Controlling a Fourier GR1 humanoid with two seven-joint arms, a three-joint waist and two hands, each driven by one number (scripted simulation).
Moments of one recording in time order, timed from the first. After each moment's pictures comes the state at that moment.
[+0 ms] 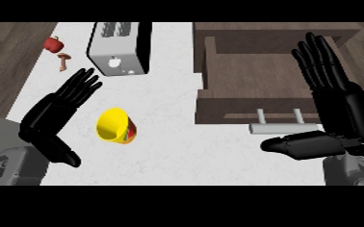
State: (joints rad) left arm -0.20 0.32 0.12 -1.31 0.39 -0.68 -0.13; right arm -0.20 -0.17 -0.04 -1.90 -0.09 0.13 0.08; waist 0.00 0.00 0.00
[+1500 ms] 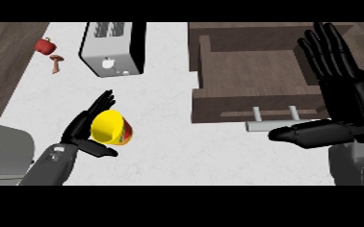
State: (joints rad) left arm -0.49 0.28 0.07 -0.31 -0.12 -0.44 -0.87; right arm -0.27 -0.18 -0.09 -1.85 -0.12 0.17 0.08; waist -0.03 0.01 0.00
